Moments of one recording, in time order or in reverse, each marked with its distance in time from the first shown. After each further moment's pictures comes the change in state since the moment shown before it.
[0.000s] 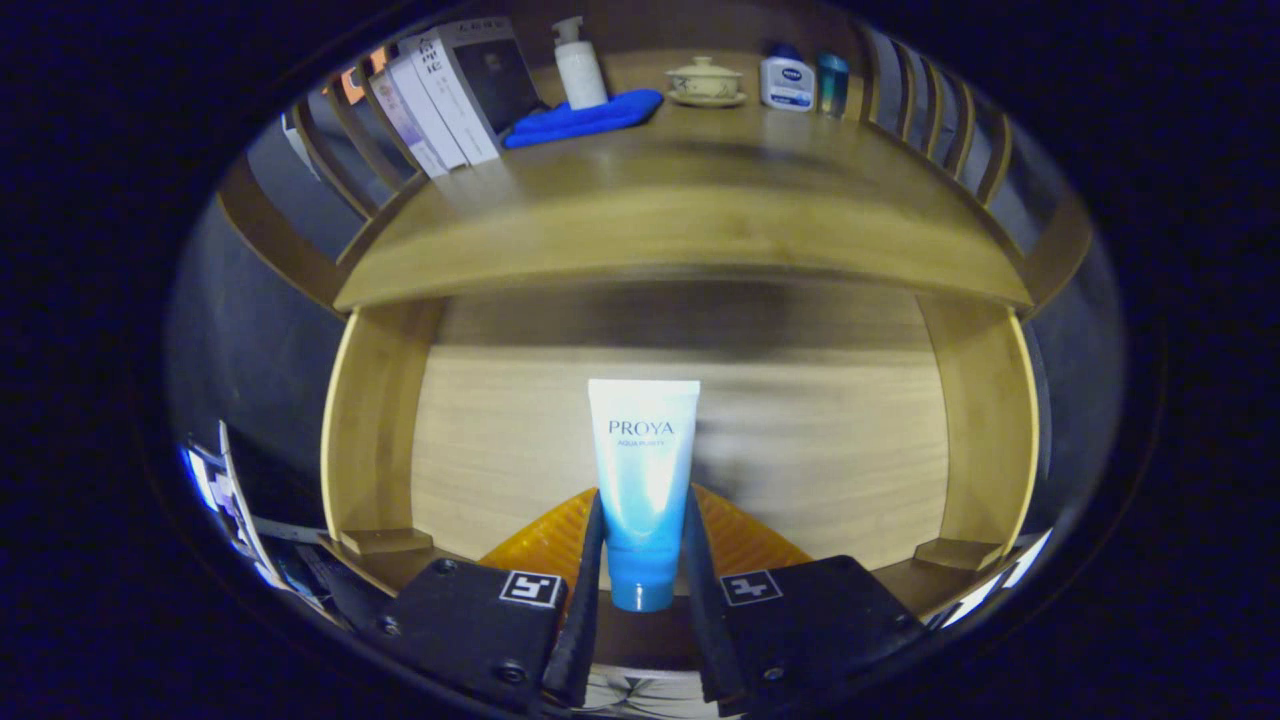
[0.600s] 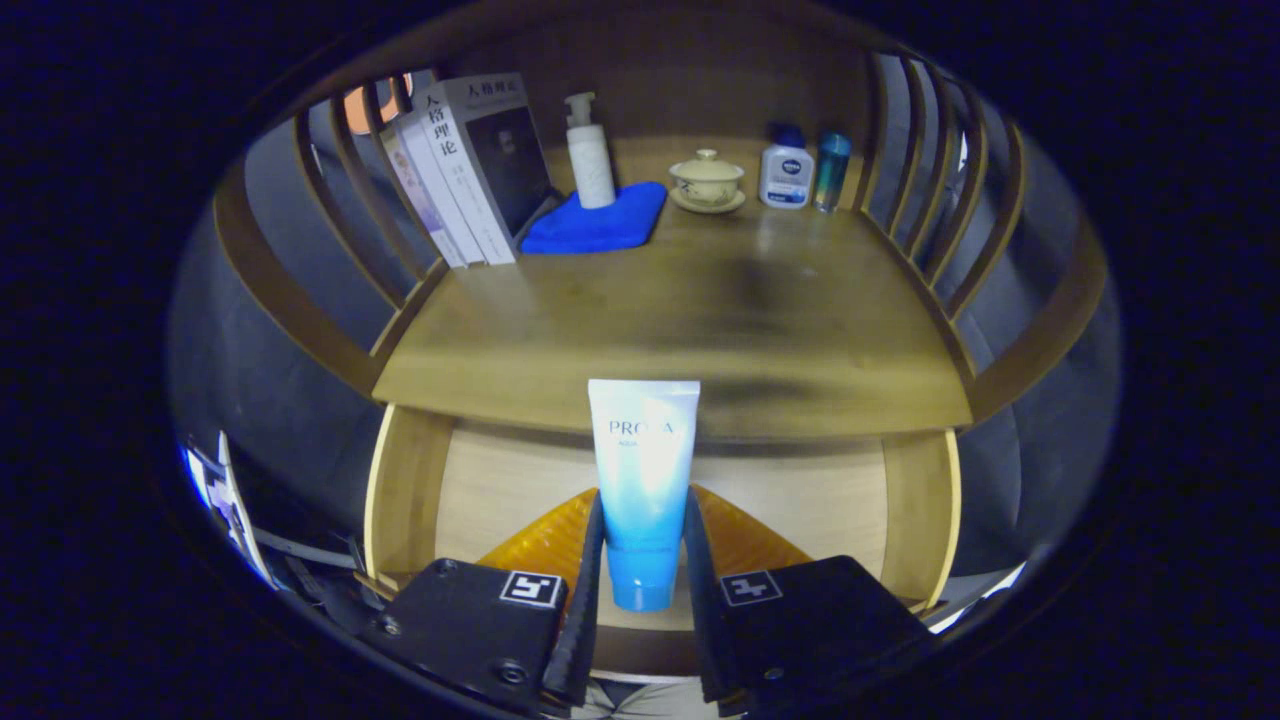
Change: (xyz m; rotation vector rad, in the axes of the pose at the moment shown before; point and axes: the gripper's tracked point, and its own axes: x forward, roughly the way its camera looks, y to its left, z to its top) arm -0.043 0.003 0.091 -0.032 -0.175 -0.011
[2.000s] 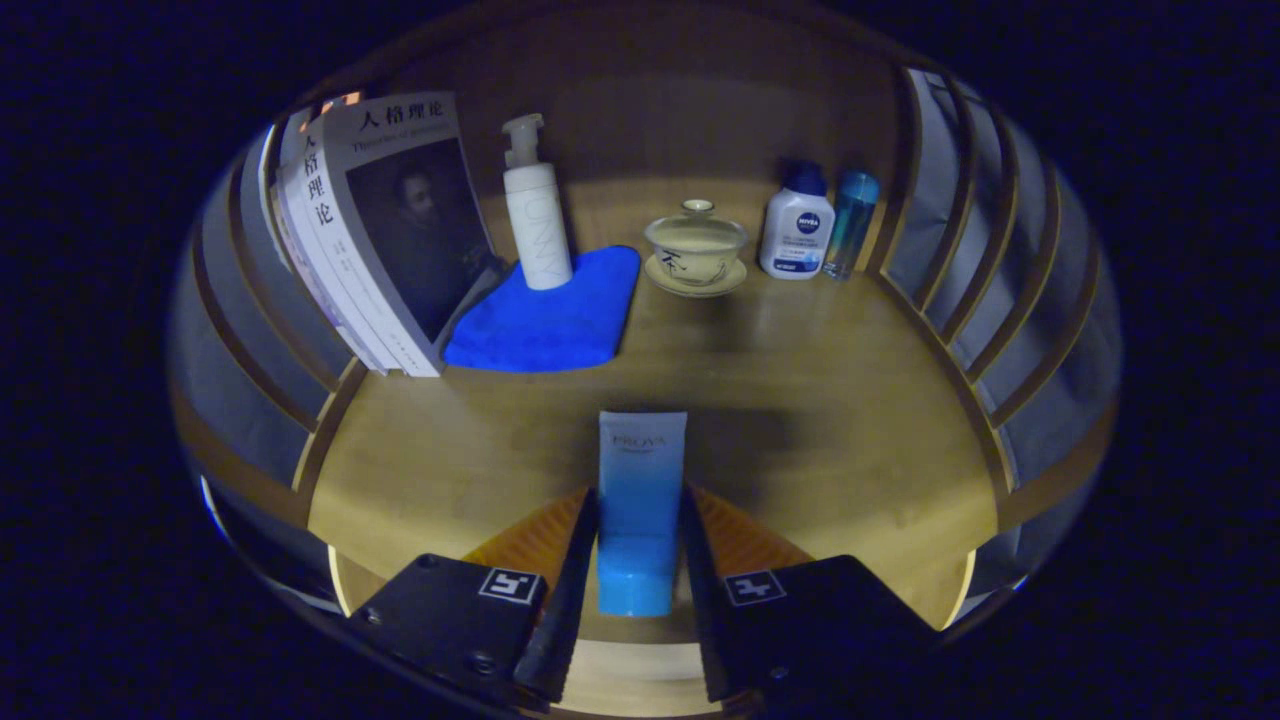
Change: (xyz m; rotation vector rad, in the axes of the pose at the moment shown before) arm 0.082 -0.010 0.090 0.049 -0.110 -0.078
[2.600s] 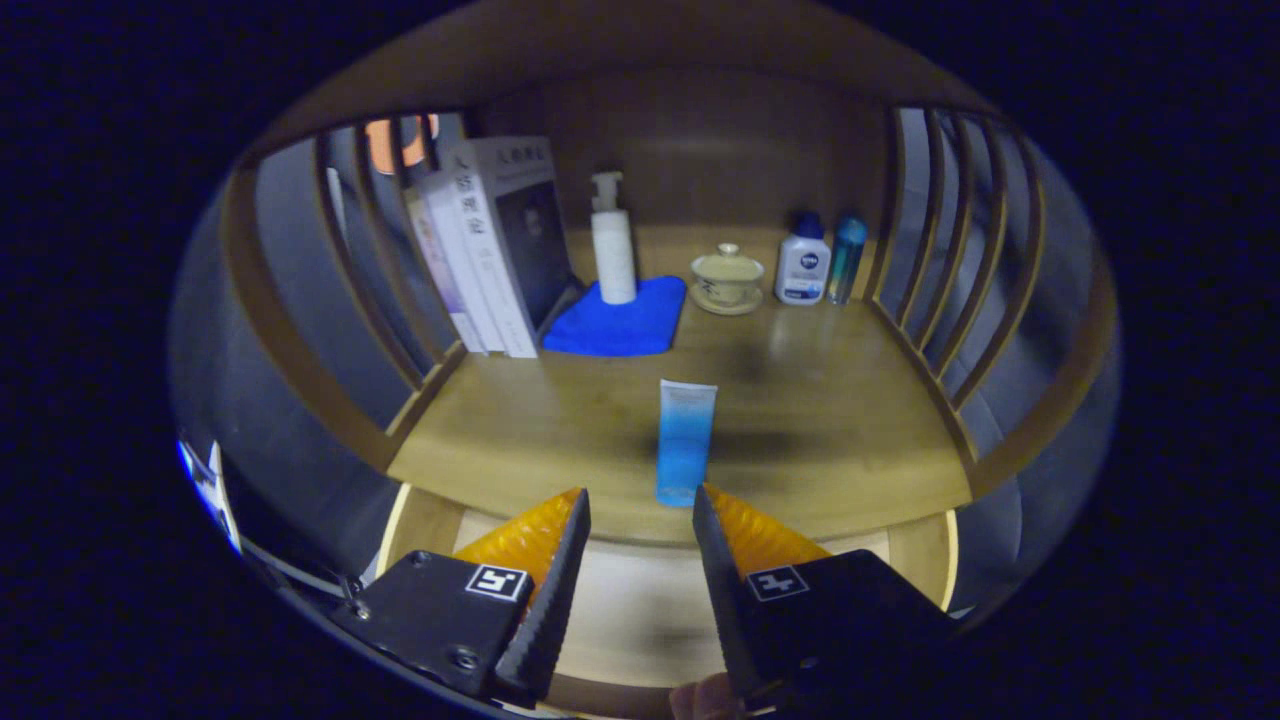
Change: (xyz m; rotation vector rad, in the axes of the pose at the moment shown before) arm -0.114 0.026 -0.047 -0.106 -0.193 0.129
